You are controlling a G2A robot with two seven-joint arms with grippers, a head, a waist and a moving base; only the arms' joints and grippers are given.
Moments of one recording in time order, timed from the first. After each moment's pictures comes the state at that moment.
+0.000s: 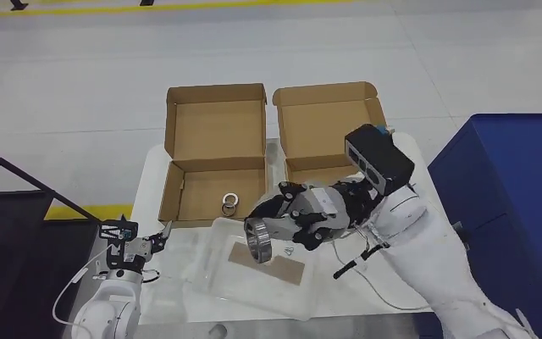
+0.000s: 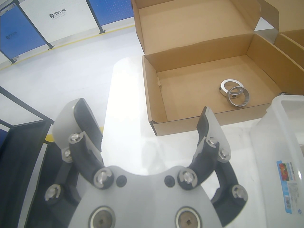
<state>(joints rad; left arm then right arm) 1.73 -1.15 -1.60 -1.80 1.33 0.00 0.00 -0.87 -1.18 1.06 -1.95 0.05 -0.88 0.58</state>
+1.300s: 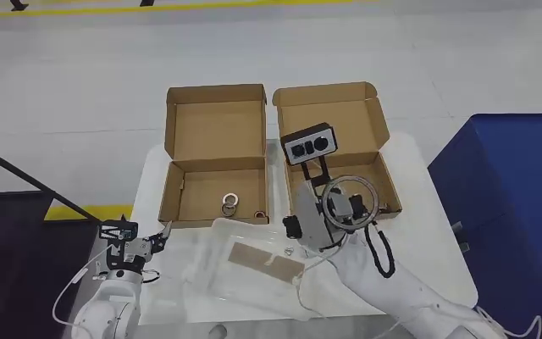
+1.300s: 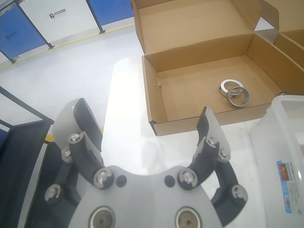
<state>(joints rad) 1.73 -1.15 -1.60 -1.80 1.33 0.00 0.00 -0.84 -1.30 0.73 -1.79 1.62 -0.57 1.19</state>
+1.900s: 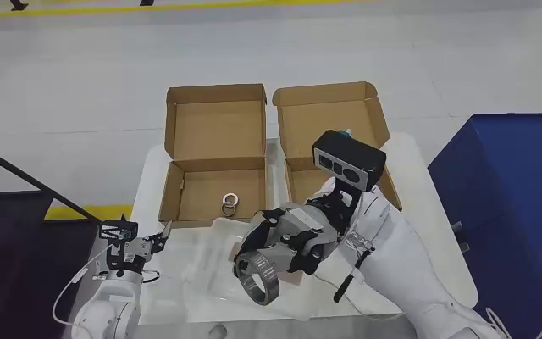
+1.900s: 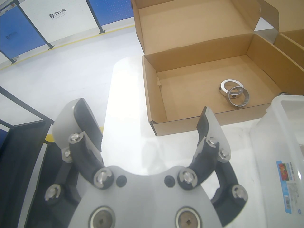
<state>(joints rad) 1.73 -1.15 -1.60 -1.80 1.33 0.00 0.00 -0.88 -1.32 0.95 -1.87 0.53 -0.85 0.88</state>
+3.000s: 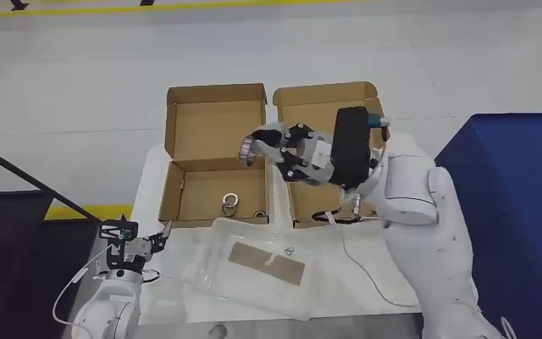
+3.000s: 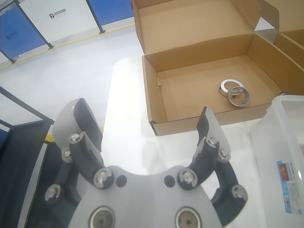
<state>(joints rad) 1.73 -1.15 -1.60 -1.80 1.33 0.00 0.00 -0.86 -1.32 1.23 -1.84 -0.76 -0.77 0.49</state>
